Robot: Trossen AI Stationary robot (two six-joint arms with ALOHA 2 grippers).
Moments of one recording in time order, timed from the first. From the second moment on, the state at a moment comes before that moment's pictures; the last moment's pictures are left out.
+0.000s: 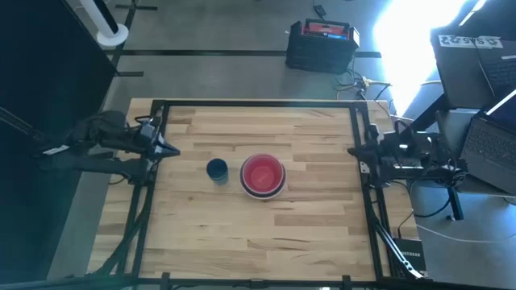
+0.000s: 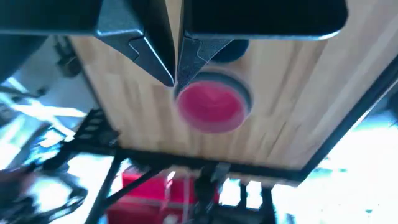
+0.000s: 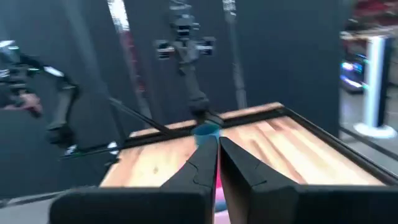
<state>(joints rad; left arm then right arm) 0.10 0.54 0.97 -0.78 0.14 -0.07 0.01 0.00 0.50 -0.46 -0.01 0.18</state>
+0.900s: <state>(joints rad) 0.10 0.33 0.74 -0.62 0.23 -0.25 0.01 0.00 0.06 0.25 -0.14 0.14</state>
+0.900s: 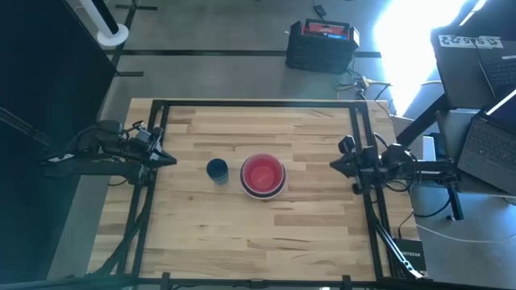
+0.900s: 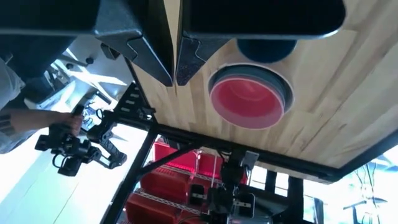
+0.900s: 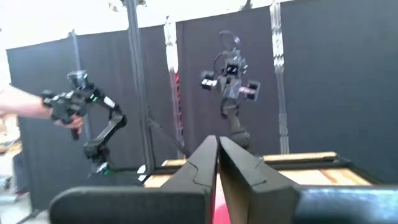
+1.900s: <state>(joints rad) 0.10 0.33 0.74 -0.65 0.22 -0.26 -0.08 0.00 0.01 0.01 0.00 0.13</state>
